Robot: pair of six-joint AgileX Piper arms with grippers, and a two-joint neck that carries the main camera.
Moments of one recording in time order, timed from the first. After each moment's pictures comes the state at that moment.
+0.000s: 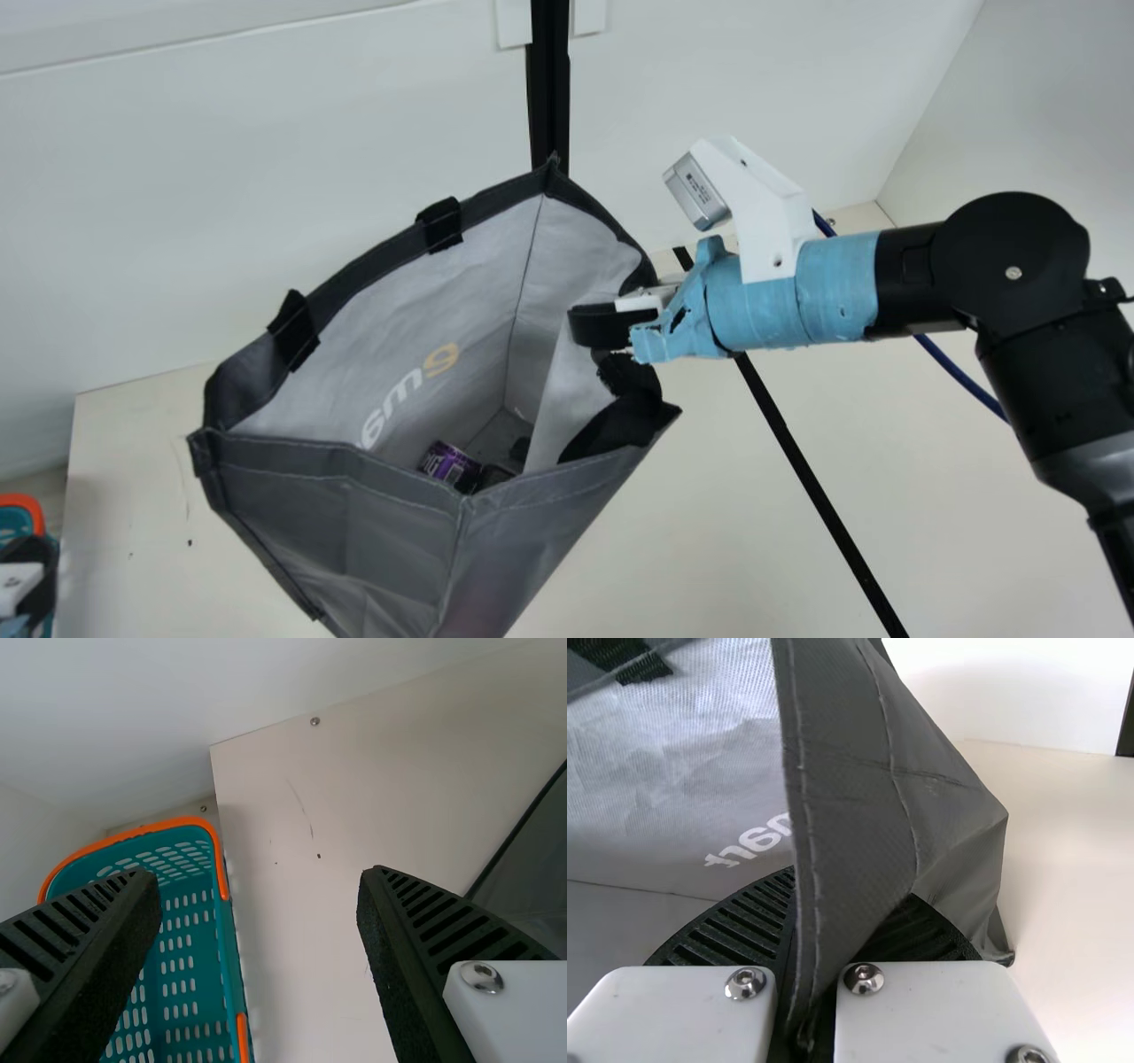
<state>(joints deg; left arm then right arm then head) -20.0 66.0 -82.7 14.8 70.0 -0.9 -4.8 80.2 -88.4 47.9 70.1 -27.2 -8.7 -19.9</state>
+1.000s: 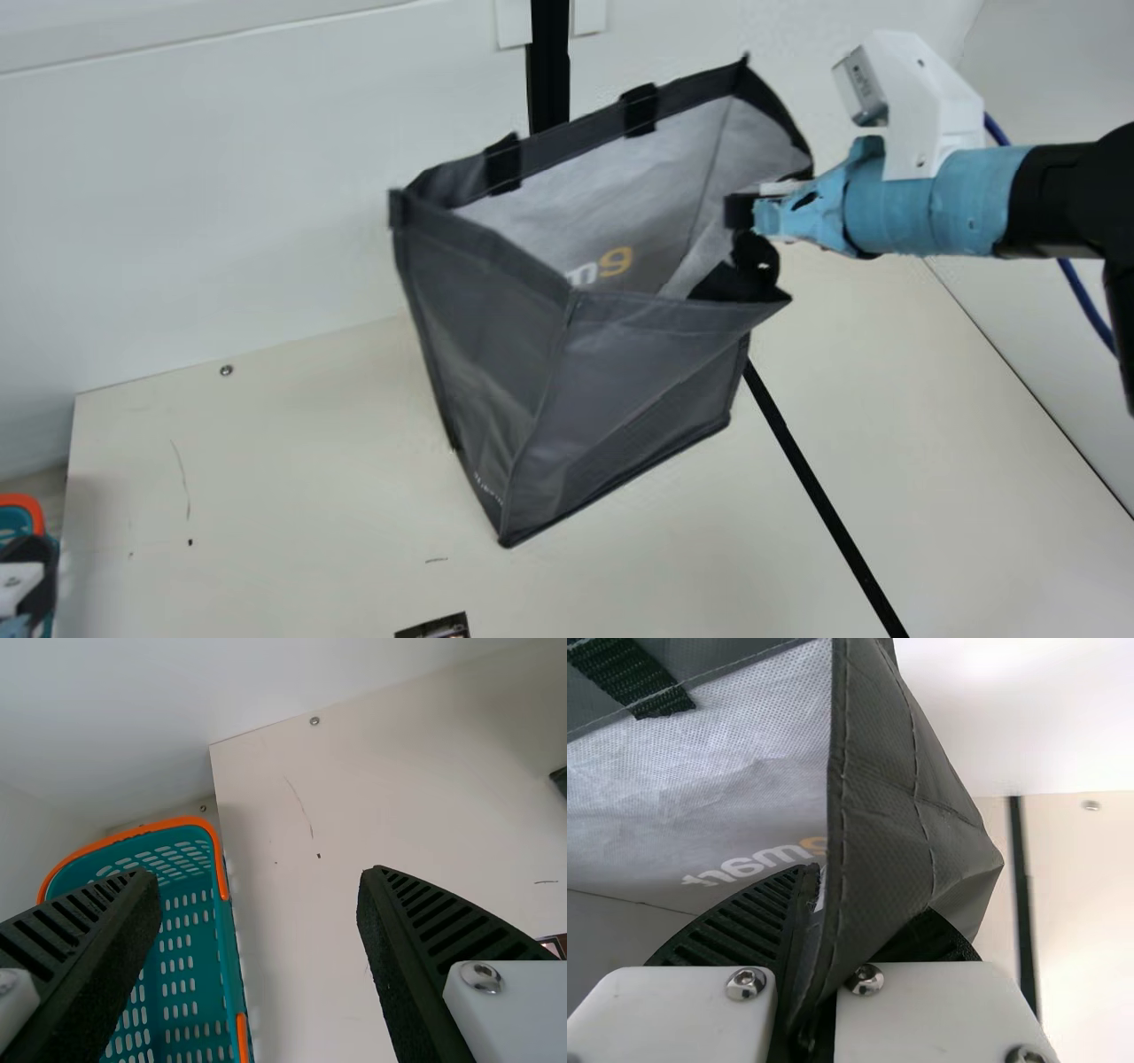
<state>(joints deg) -20.0 66.0 -82.7 14.8 70.0 -0.9 -20.7 83.9 -100.1 35.8 68.4 -20.5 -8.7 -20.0</state>
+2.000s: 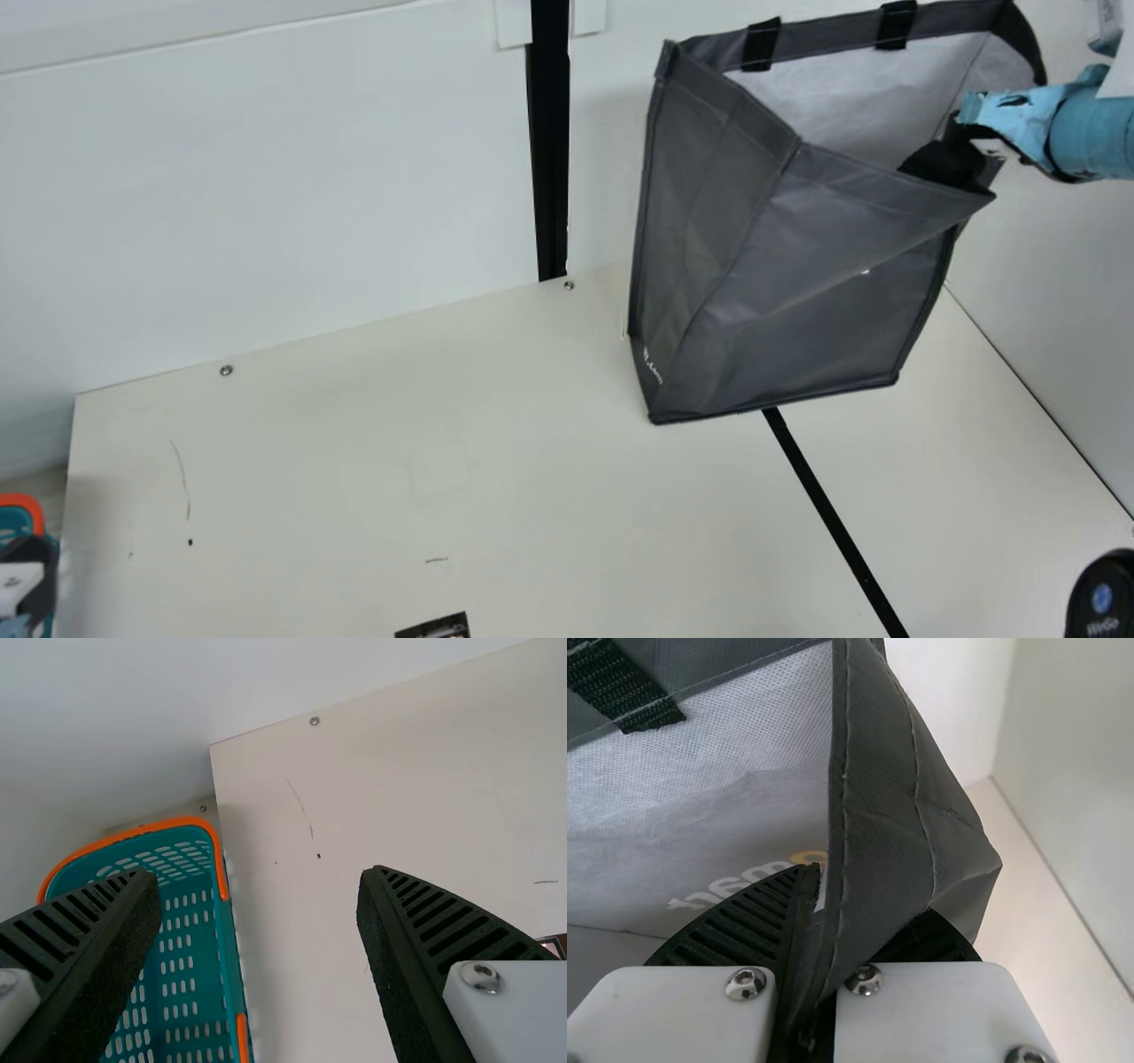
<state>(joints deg) -20.0 66.0 -82.7 14.8 70.0 -0.9 -40.6 98.7 -119.5 29.7 69.3 -15.7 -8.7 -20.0</state>
